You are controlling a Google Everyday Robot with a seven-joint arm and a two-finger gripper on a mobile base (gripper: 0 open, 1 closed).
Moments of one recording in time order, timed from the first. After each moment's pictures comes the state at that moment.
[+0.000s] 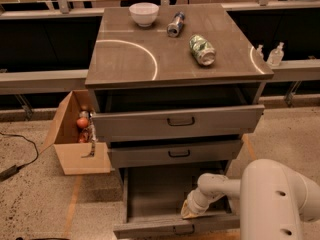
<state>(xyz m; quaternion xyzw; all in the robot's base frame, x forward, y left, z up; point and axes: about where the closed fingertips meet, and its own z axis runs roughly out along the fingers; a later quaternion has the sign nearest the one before) 0.501 -0.124 0.179 -0.75 0.63 0.17 0.12</state>
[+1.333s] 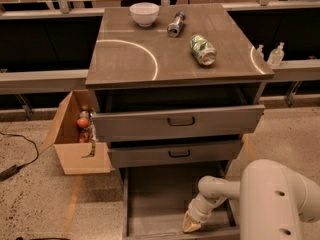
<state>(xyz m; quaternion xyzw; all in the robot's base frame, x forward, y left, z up) 0.439 -0.130 0.184 -0.73 0.64 0.25 0.05</state>
